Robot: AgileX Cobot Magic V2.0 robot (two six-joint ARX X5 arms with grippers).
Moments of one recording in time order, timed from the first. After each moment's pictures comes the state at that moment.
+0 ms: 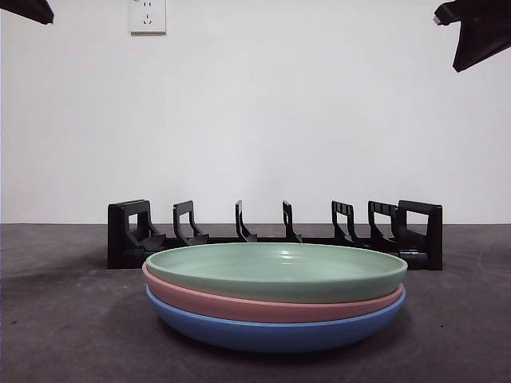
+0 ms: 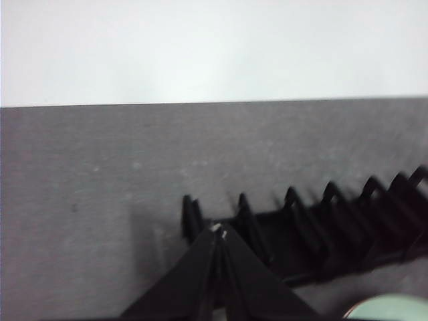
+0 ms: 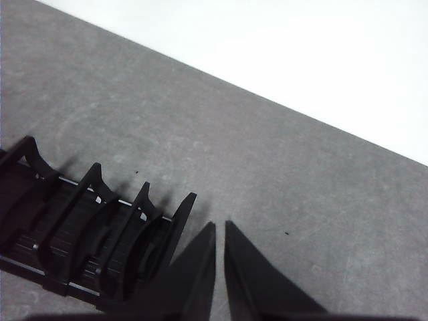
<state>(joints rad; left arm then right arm) -0.28 0.85 0.86 -0.29 -0.01 -0.09 0.20 1.13 0.96 -0.22 0.05 -0.24</state>
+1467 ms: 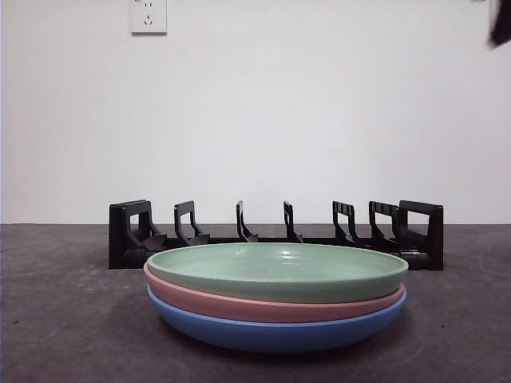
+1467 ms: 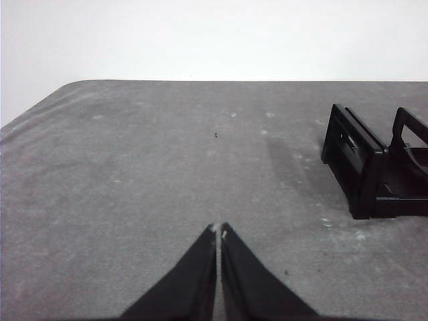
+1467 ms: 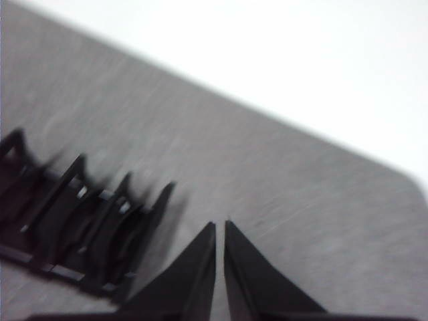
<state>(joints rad) 0.02 0.01 0.03 -0.15 -0.02 0.01 0.16 0.91 0.84 -0.22 0.09 -0.26</state>
